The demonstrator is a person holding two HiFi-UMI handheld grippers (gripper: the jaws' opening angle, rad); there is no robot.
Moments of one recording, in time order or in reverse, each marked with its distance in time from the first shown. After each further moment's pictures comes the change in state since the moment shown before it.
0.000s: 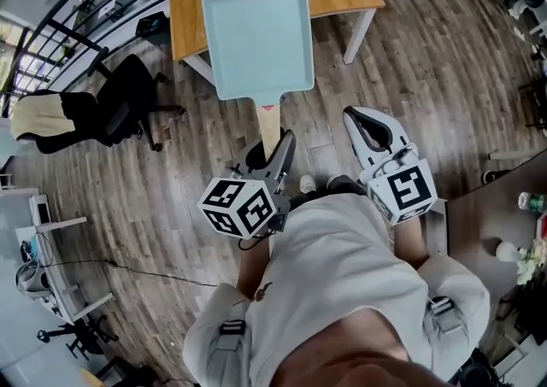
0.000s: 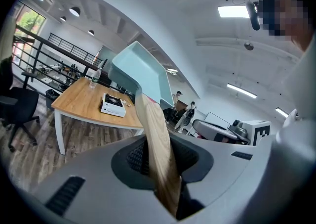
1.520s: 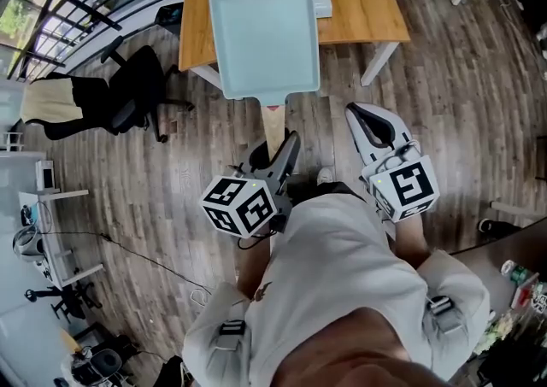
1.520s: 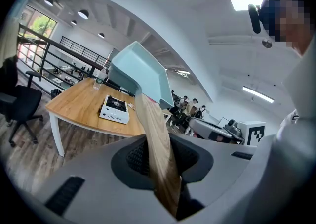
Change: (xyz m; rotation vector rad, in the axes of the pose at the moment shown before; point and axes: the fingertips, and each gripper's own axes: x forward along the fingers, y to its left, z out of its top) left arm 0.147 0.017 0.062 -0.060 -0.036 0.123; right arm 0.102 -0.152 0.004 0.014 -0.015 0.170
